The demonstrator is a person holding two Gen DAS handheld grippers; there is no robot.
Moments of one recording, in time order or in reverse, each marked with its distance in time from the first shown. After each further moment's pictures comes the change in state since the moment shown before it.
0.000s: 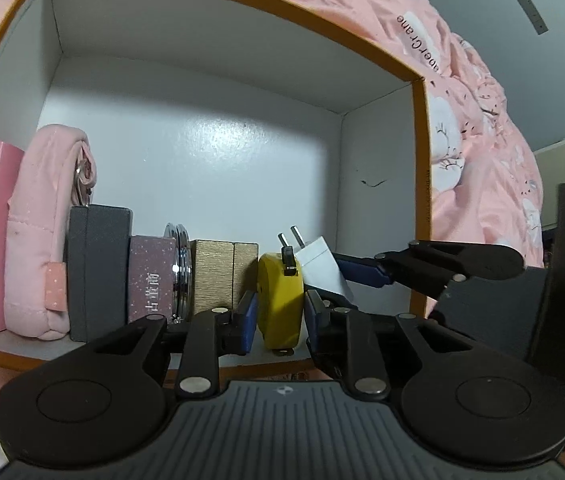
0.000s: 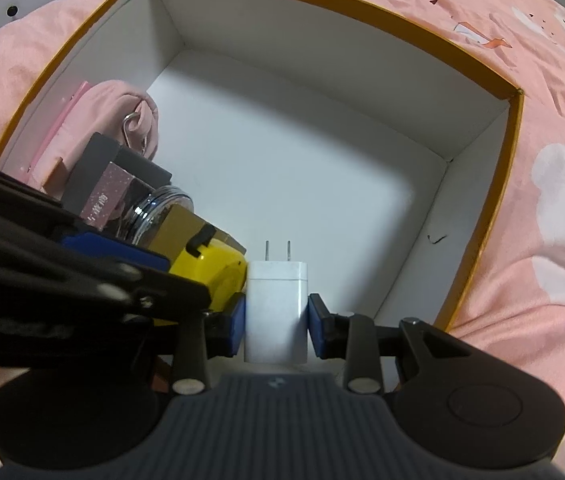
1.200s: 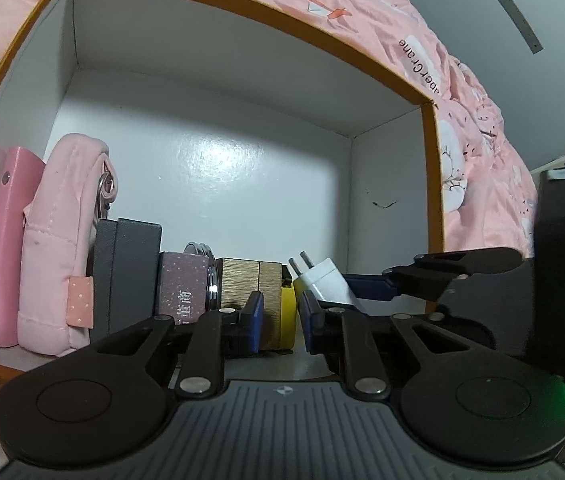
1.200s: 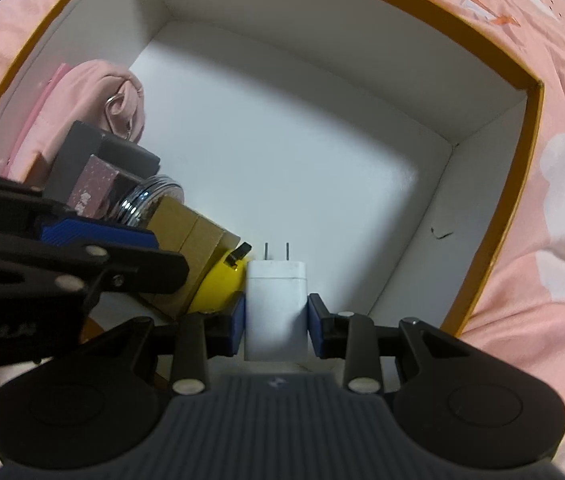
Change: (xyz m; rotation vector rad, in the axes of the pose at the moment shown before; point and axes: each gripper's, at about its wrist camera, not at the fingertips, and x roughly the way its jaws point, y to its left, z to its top) left arm -0.003 0.015 -0.003 0.000 -0.080 -0.013; right arm 0.004 -0.007 0.027 0.023 0.111 -0.017
